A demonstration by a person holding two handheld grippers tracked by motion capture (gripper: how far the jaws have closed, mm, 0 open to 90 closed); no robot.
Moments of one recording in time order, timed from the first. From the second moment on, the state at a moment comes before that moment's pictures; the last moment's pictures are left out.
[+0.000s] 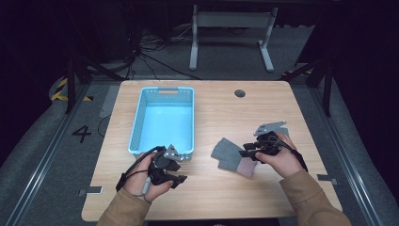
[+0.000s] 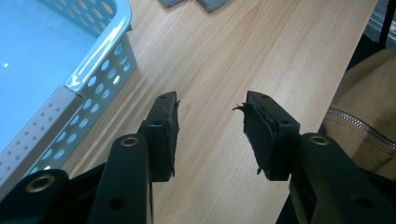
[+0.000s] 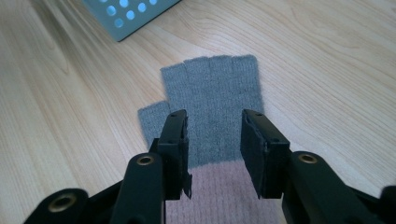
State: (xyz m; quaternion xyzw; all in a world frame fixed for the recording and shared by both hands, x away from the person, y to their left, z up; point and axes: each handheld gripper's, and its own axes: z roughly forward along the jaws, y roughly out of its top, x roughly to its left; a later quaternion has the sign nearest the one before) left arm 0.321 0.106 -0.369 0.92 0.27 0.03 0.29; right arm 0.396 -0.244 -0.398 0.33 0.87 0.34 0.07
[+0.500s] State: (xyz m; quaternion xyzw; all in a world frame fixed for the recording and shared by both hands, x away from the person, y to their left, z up) left arm 0.324 0.101 -0.372 0.92 0.27 0.03 0.29; right arm 0.405 -0.229 -0.429 0.34 0.89 0.30 0.06
